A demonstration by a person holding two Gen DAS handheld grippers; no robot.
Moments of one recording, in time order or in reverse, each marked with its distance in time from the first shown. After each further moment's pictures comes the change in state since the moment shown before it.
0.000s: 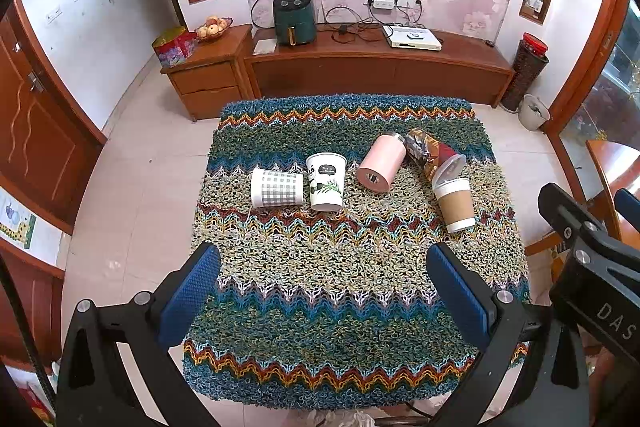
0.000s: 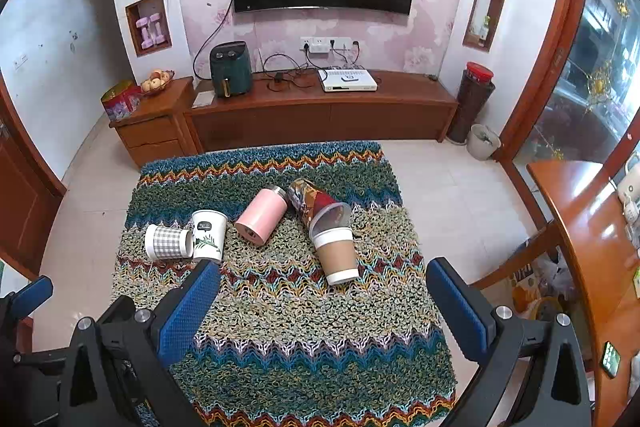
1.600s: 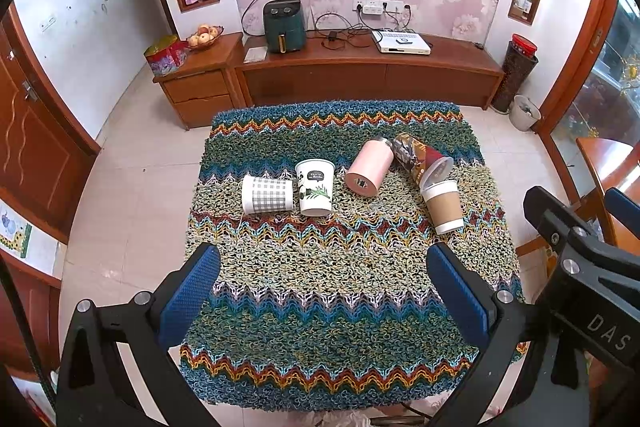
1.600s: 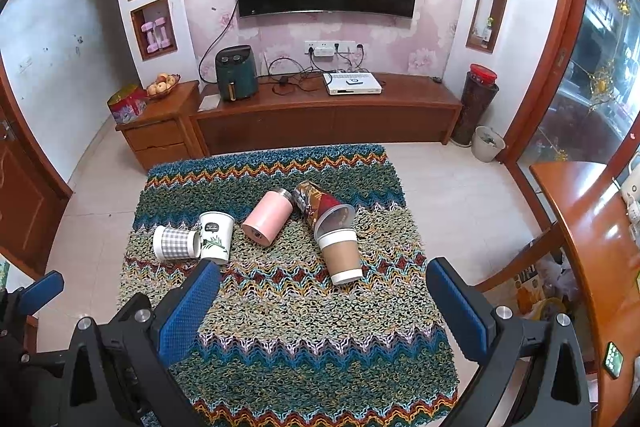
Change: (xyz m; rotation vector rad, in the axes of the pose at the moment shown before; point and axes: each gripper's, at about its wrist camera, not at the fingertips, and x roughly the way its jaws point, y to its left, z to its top) left arm -0.014 -0.008 0.001 0.019 -0.021 -0.023; right arm -0.007 -0.005 -0.003 0.007 -0.008 0.024
